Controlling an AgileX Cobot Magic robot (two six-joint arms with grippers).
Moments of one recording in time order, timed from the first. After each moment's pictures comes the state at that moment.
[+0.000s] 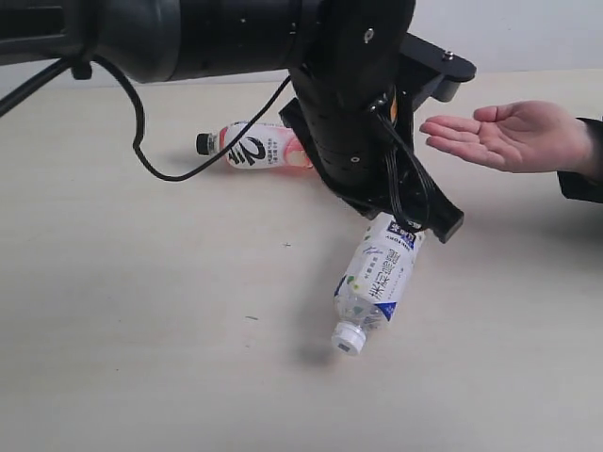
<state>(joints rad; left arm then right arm) -1.01 1.99 -1.67 0.11 0.98 -0.17 0.18 0.01 0.00 -0.03 0.25 -0.07</state>
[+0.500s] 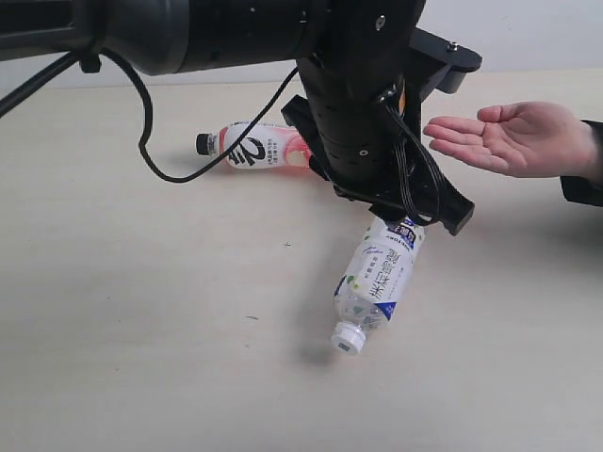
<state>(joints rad) -1.01 2.00 -1.70 0.11 1.01 -0.21 0.18 0.01 0.00 -0.03 0.25 -0.07</state>
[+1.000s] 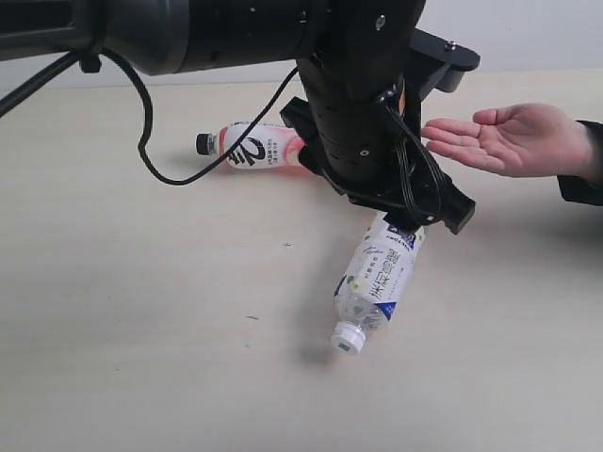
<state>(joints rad) -1.01 2.00 -1.70 0.11 1.01 -0.23 0.18 0.01 0.00 -0.03 0.25 -0.07</state>
